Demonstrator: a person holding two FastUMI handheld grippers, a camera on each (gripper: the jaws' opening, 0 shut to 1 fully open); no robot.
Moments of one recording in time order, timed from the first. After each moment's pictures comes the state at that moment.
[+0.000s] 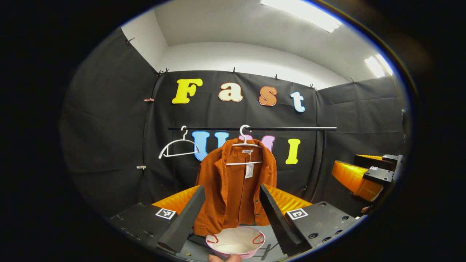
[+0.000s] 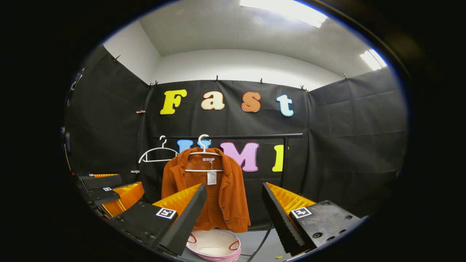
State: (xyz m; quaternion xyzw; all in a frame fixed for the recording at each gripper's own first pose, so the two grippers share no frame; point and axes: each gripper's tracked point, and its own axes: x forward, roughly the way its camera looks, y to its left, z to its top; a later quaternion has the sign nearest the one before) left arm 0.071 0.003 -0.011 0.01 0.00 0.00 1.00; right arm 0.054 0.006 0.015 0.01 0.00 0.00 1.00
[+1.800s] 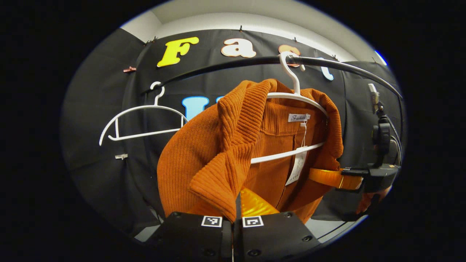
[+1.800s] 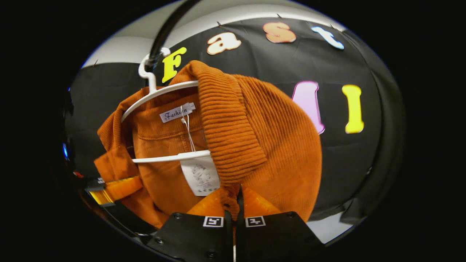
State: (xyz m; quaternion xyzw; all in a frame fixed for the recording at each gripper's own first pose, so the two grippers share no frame) left arm 0.401 0.062 -0.124 0.01 0.12 0.02 0.99; right arm 0.417 0.088 -0.189 0.15 0.21 0.22 0.94
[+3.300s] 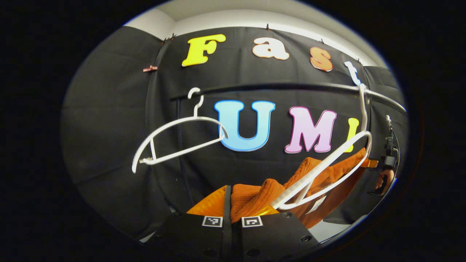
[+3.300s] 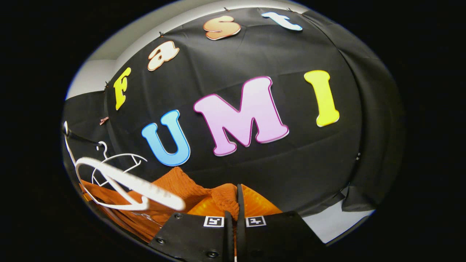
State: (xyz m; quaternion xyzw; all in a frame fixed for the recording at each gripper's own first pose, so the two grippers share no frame) left arm 0.424 0.175 -0.080 0.00 0.14 0.11 0.98; right arm 0.538 -0.051 -0.204 0.22 0.20 0.09 0.95
